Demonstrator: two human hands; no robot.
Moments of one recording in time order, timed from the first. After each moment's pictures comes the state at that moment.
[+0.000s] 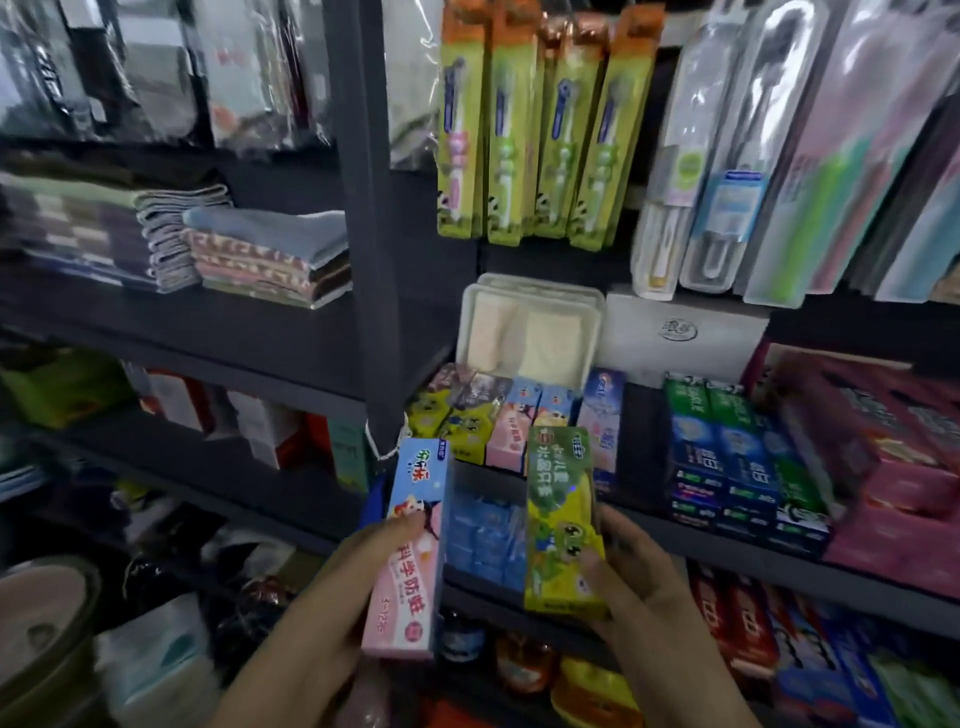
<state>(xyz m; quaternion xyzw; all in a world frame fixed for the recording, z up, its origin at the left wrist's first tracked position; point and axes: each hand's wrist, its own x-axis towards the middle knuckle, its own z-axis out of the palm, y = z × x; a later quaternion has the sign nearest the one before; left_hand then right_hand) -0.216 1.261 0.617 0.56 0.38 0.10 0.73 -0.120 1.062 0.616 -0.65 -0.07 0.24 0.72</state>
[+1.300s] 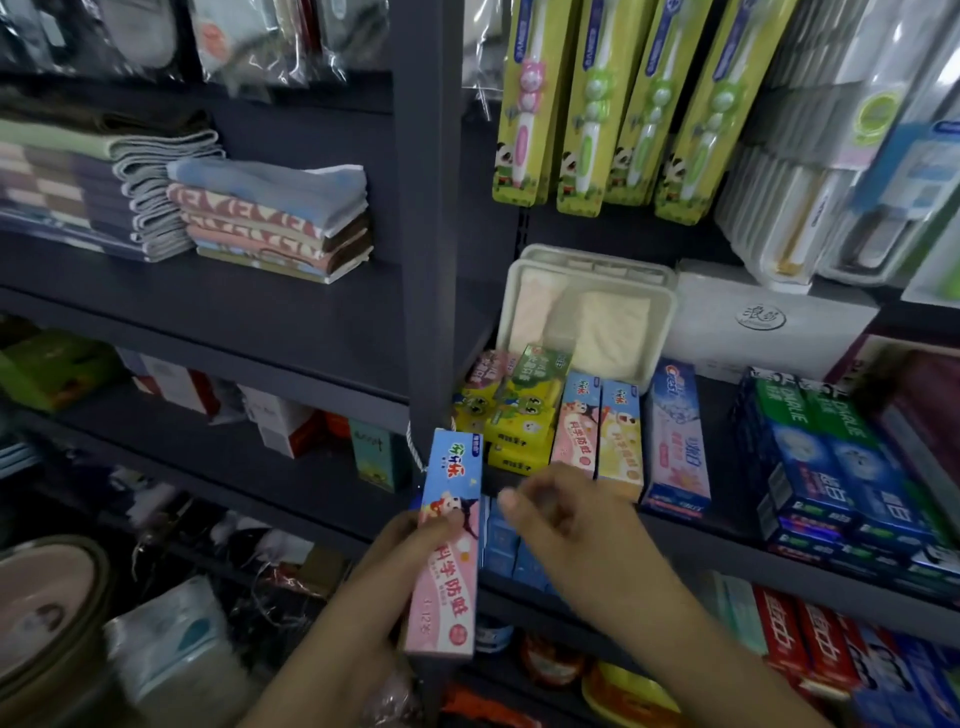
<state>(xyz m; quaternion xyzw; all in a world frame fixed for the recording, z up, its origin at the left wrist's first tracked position) -0.194 1.319 0.603 0.52 0.33 0.05 0.79 -0.103 1.181 0.649 -0.86 -0.28 0.16 0.40</state>
